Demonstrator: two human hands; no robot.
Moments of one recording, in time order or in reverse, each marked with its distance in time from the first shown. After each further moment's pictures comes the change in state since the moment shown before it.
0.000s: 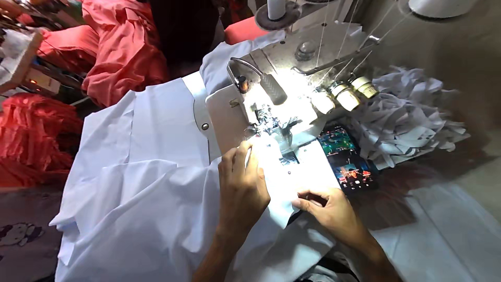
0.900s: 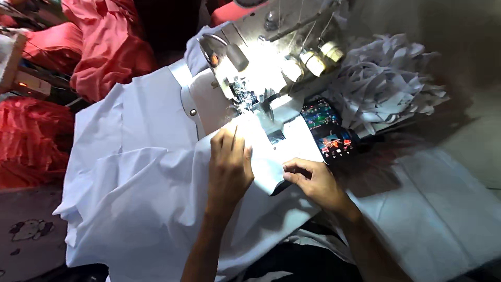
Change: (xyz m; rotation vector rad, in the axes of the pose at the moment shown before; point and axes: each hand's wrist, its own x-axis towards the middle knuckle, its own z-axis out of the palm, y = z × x) left_hand -0.013 0.001 0.002 -0.008 -0.071 0.121; right_hand -0.011 0.018 -0.009 0.000 -0.051 -0.006
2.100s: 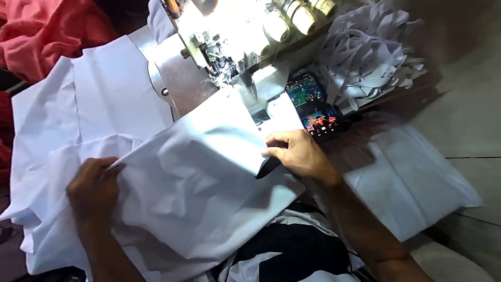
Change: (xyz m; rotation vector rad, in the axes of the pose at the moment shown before) left_hand -0.119 -0.222 -0.083 0.003 -0.064 -0.284; right_hand 0.025 -0.018 -0.004 -0.270 -0.043 0.056
